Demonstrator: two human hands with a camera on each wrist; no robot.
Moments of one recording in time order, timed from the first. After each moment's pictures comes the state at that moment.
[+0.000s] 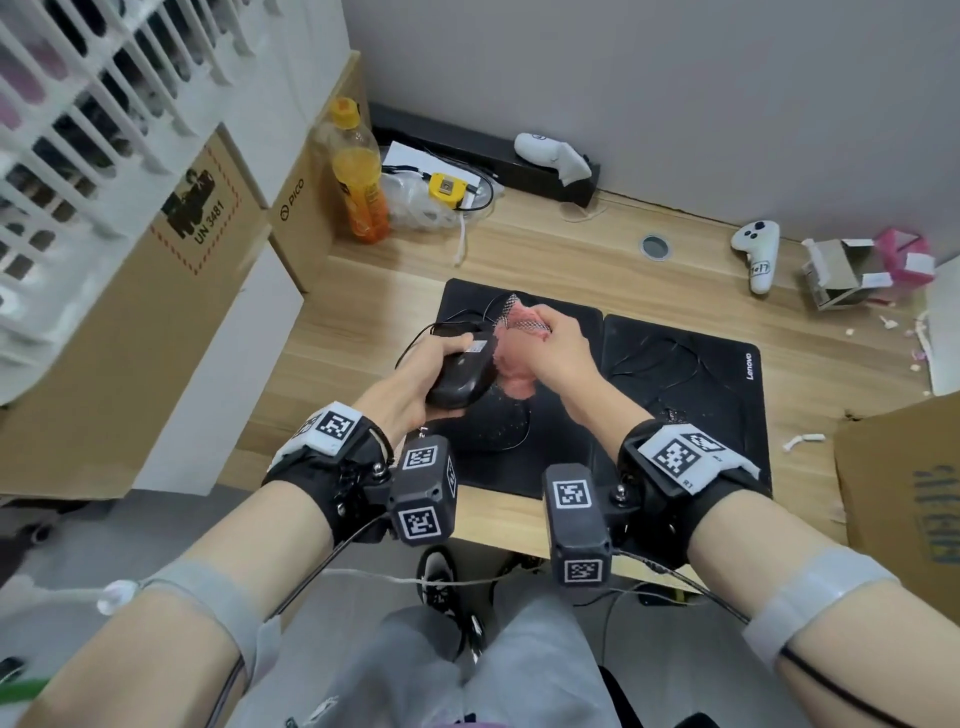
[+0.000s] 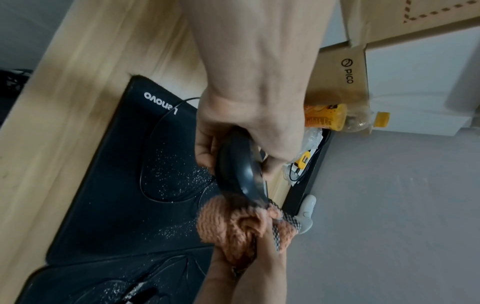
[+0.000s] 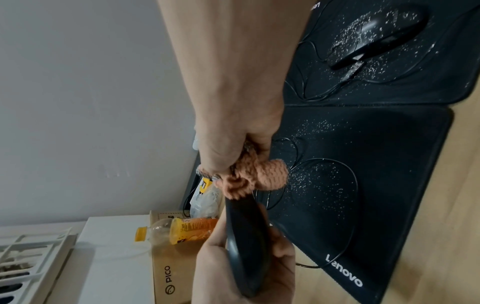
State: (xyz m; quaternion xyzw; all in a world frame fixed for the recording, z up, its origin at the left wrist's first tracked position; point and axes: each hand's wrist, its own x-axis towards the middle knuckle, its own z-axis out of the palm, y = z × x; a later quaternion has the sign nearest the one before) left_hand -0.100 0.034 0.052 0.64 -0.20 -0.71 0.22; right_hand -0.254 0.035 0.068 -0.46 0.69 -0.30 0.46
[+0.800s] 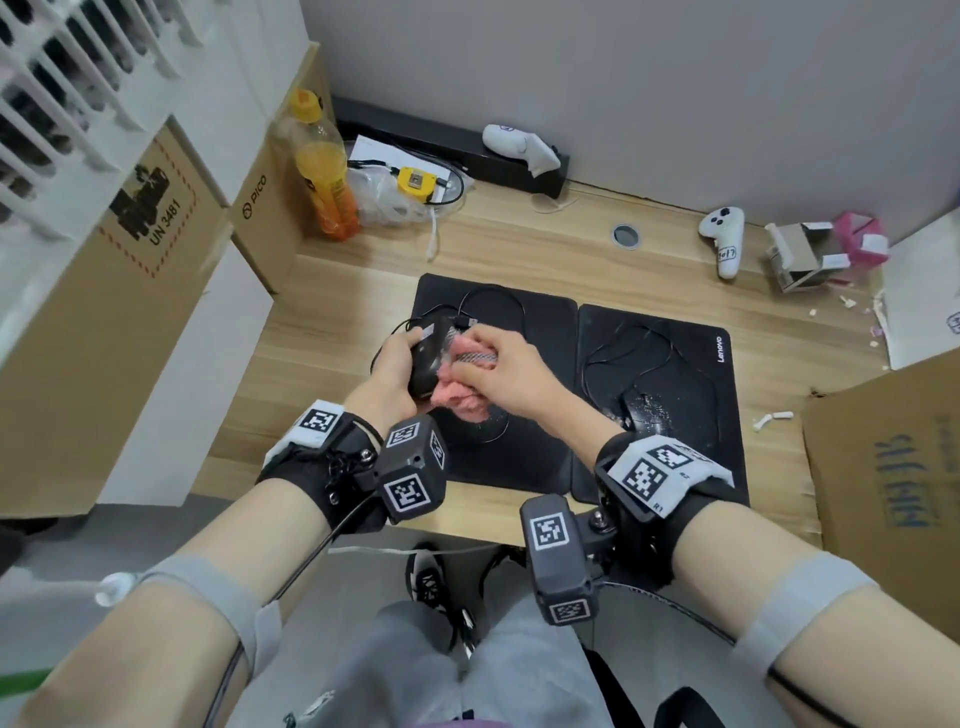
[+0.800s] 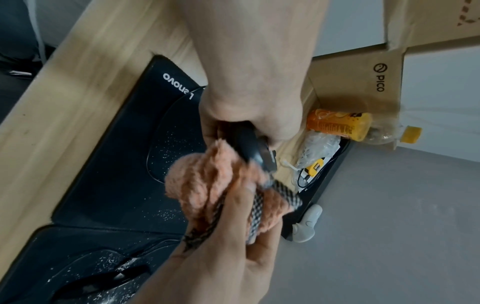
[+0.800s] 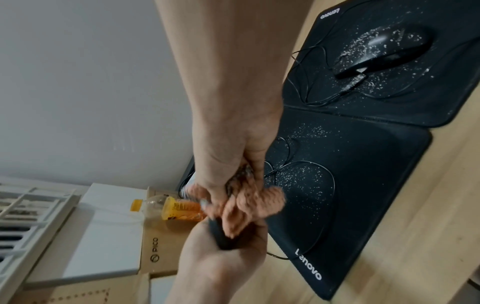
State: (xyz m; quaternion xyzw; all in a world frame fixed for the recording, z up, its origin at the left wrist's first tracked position) left_hand -0.107 0.029 0.041 0.62 -0.06 -0.72 0.30; right_hand -0.245 0.060 0.075 -0.60 0.62 -0.21 0.46
